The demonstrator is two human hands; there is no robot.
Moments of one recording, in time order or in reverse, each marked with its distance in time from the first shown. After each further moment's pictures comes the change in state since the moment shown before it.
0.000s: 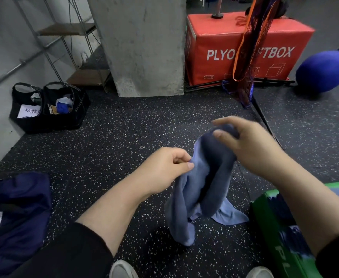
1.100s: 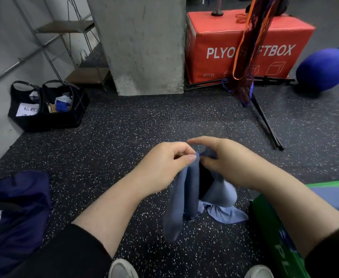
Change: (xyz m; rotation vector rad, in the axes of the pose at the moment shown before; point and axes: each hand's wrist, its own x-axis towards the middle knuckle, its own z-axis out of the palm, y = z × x) left_hand 0.000 0.004 -0.001 0.094 0.069 0.136; right_hand -0.007 -0.005 0.025 -0.082 -0.405 -0.080
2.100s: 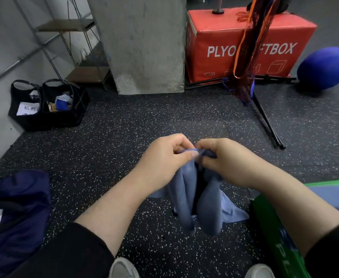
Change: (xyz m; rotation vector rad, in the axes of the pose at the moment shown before) left_hand 0.006 -0.006 0.003 -0.135 0.099 0.052; right_hand 0.001 -0.001 0.005 -0.002 0.033 -0.023
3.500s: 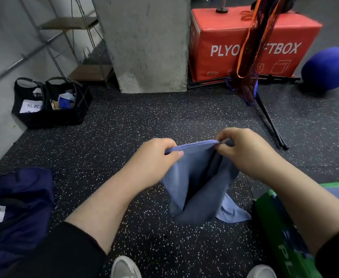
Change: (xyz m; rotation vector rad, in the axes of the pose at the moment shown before) left_hand -0.004 -0.008 -0.026 0.378 0.010 -0.112; right_hand 0.007 0.015 -0.009 -0.021 0.224 0.206
